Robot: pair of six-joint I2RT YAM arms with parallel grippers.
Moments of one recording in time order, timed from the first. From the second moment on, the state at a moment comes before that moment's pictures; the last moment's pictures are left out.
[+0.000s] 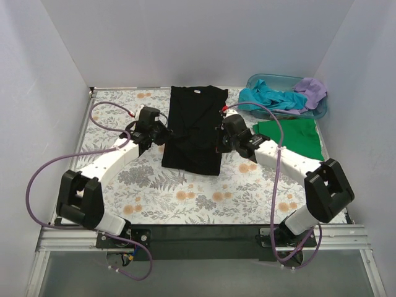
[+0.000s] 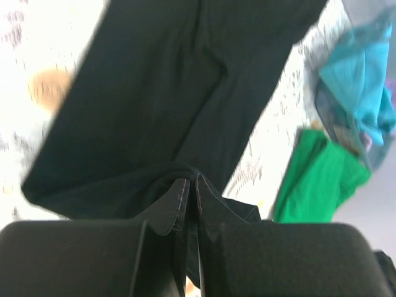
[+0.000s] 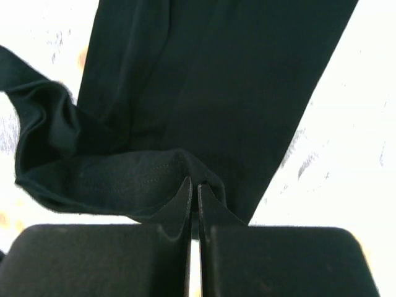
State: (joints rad) left arm -0.41 1.44 1.03 -0.30 -0.08 -1.05; right arm 0.69 1.51 1.03 -0.21 0.02 0.52
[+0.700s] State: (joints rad) left arm -0.30 1.96 1.38 -0.16 -0.02 -0.89; right arm 0.48 1.94 1.40 -0.21 -0.12 0.39
